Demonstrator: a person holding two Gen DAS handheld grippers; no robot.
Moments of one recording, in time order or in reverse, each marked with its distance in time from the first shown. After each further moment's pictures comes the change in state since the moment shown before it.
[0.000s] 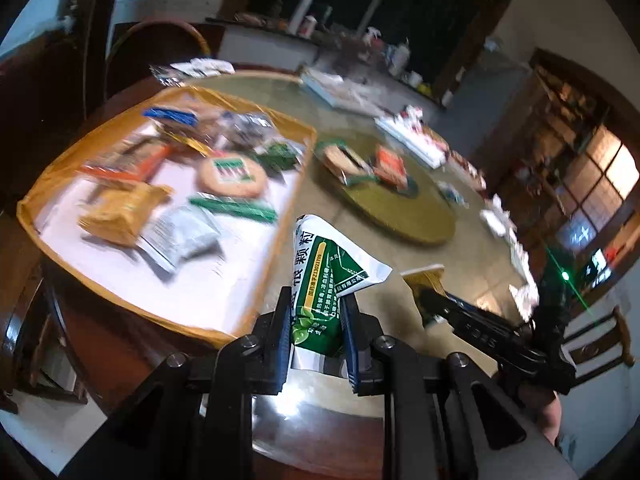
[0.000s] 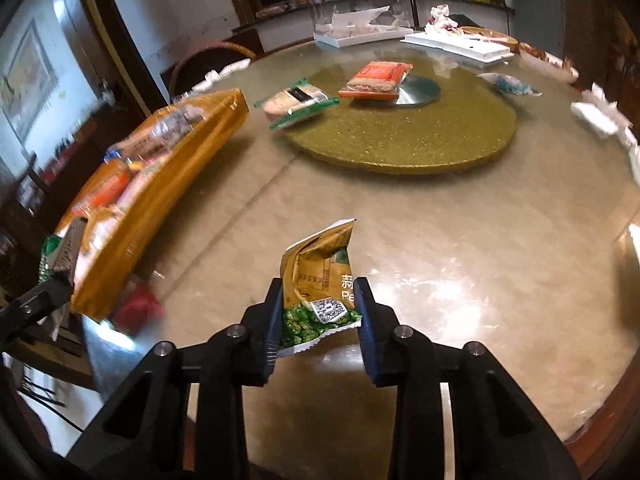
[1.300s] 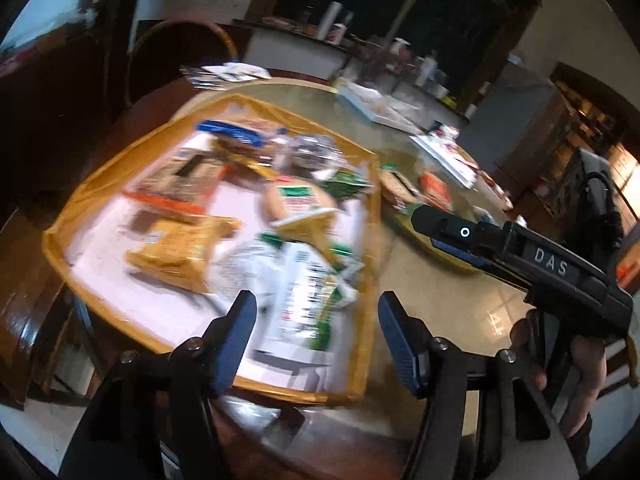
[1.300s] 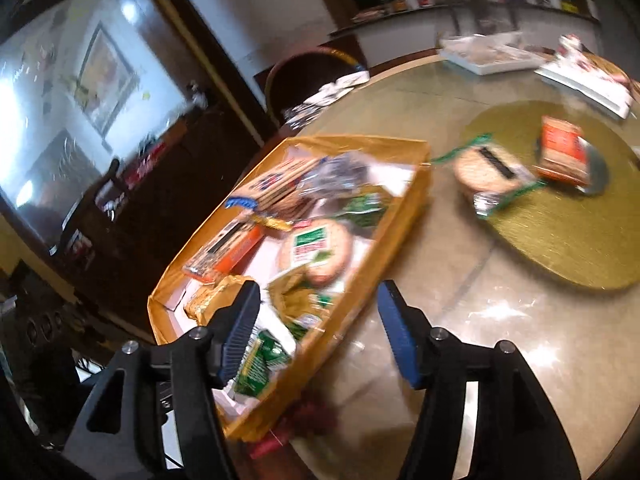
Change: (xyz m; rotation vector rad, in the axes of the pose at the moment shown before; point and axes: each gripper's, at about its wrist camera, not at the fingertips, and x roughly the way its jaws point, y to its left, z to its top) left arm 0.010 0.042 0.020 -0.022 0.010 0.042; right arm 0.039 0.109 0.080 -0.070 0.002 0.325
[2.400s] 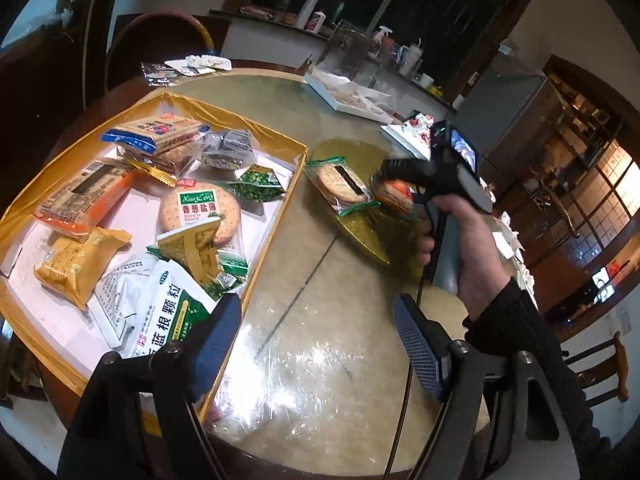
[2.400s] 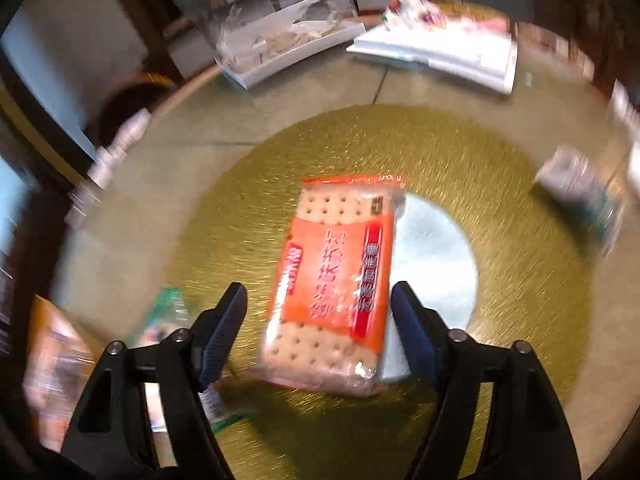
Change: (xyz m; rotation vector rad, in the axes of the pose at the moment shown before) left arm 0.033 -0.068 0.018 -0.009 0.025 -0.021; right arm 0.067 -0.210 0.142 0.232 0.058 -0.563
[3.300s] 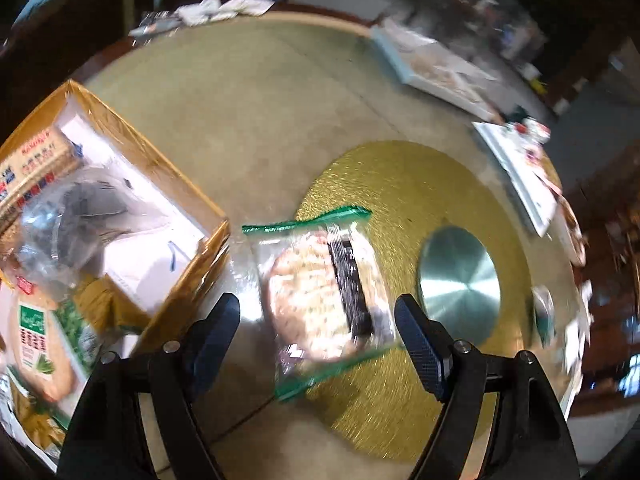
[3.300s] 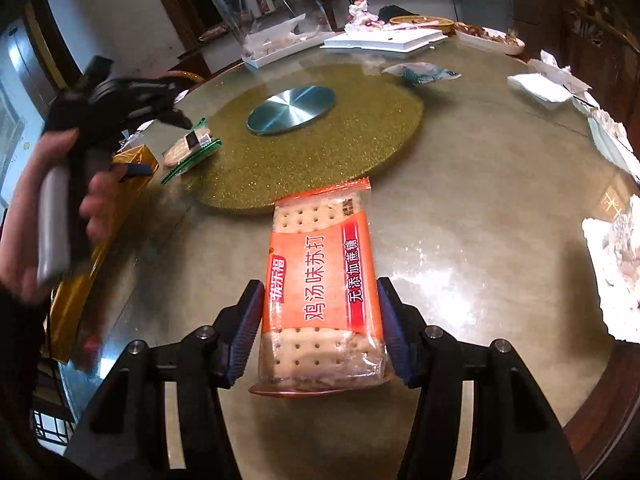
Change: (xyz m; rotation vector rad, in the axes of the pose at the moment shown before) left arm 0.219 -0.054 0.126 -0.237 0.187 0.291; right arm -0.139 -0.114 -0.206 -0.016 -0.085 0.154
